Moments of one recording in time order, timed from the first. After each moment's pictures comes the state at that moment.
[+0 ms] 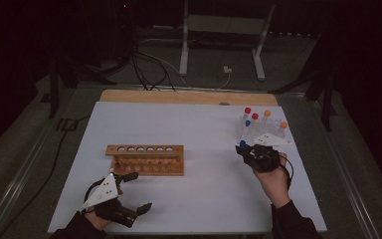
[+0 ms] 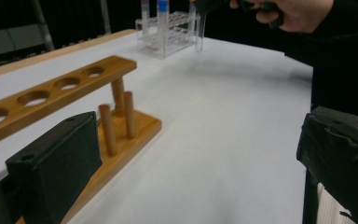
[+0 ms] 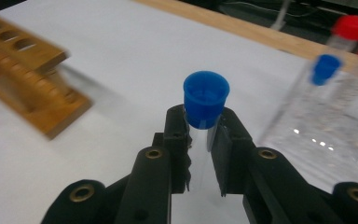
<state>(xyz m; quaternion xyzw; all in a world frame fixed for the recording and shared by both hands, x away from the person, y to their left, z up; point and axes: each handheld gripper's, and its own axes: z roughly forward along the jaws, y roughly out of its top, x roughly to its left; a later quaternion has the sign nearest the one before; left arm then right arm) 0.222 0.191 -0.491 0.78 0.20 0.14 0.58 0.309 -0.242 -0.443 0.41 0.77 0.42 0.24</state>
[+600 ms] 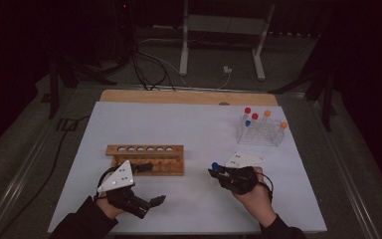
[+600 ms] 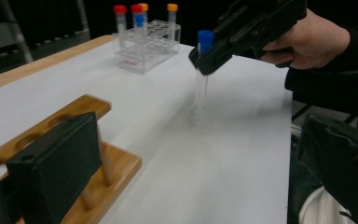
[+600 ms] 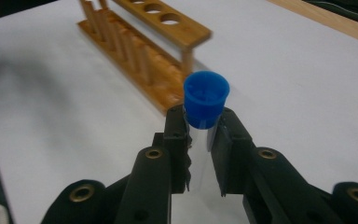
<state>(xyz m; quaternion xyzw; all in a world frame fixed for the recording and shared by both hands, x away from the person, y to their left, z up) 0.241 0.152 -0.450 0.80 0.17 0.11 0.57 0.264 -0.179 -0.448 0.30 0.83 0.43 0.17</state>
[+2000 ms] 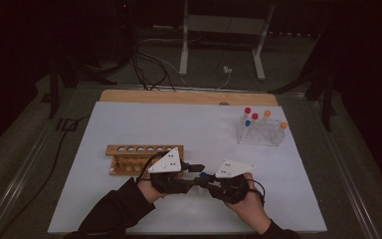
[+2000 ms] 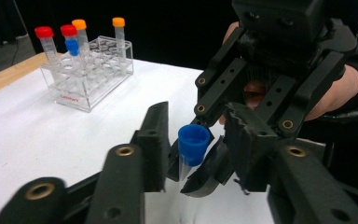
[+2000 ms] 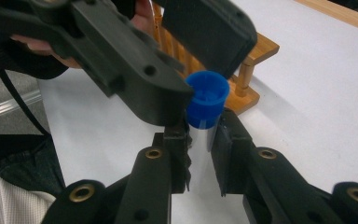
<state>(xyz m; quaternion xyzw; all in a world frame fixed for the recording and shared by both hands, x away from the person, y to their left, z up) 0.272 0.059 -0.436 0.82 0.10 0.07 0.56 0.246 -0.157 -0.446 0.26 0.84 0.45 0.13</state>
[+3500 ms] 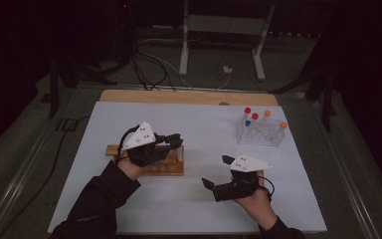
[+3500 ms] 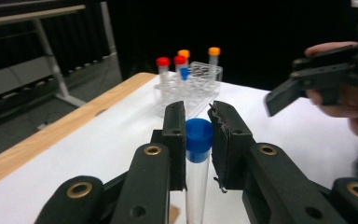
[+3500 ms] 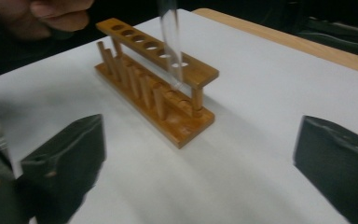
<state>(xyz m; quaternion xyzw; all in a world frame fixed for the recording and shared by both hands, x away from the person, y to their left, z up) 0.315 0.115 -0.407 0.78 0.18 0.19 0.58 0.251 -0.180 -0.441 0.31 0.79 0.50 0.17</state>
